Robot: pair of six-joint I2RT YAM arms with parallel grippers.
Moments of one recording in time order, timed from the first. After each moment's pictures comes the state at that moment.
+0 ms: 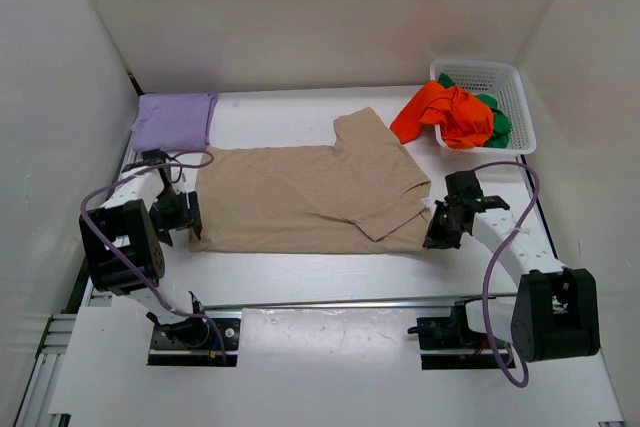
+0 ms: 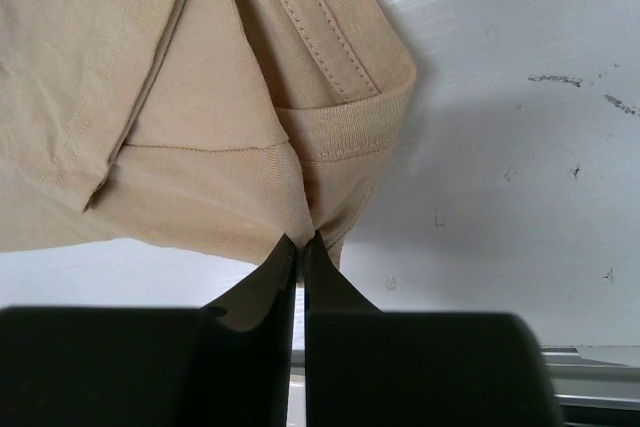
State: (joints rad) left arm 0.22 1.59 1.02 -0.91 -0.02 0.00; right arm 0.15 1.20 0.67 -0.70 -0.11 0.49
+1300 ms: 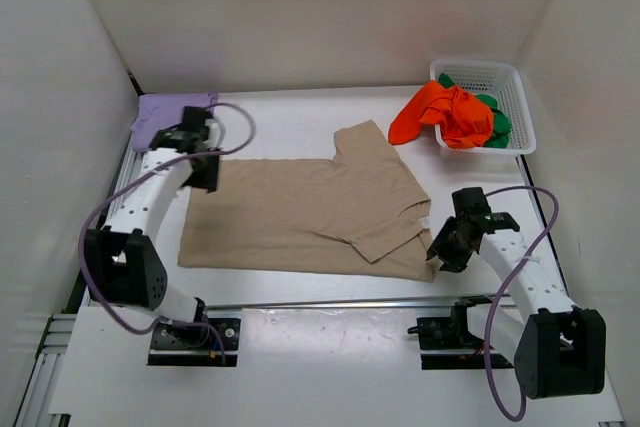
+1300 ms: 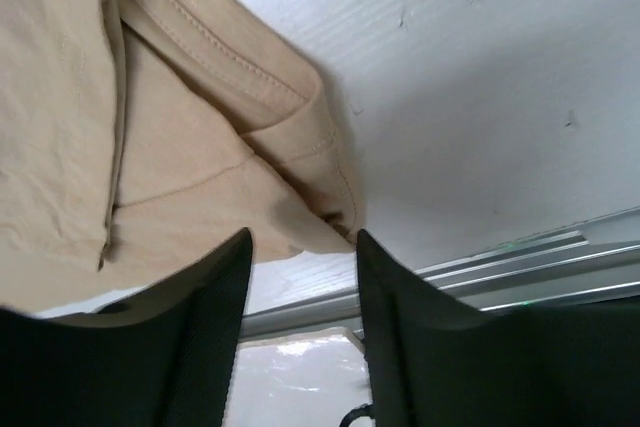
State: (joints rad) left arm 0.01 1.49 1.22 -0.99 -0.30 0.00; right arm 0.13 1.01 0.58 -0.88 -0.05 0.69
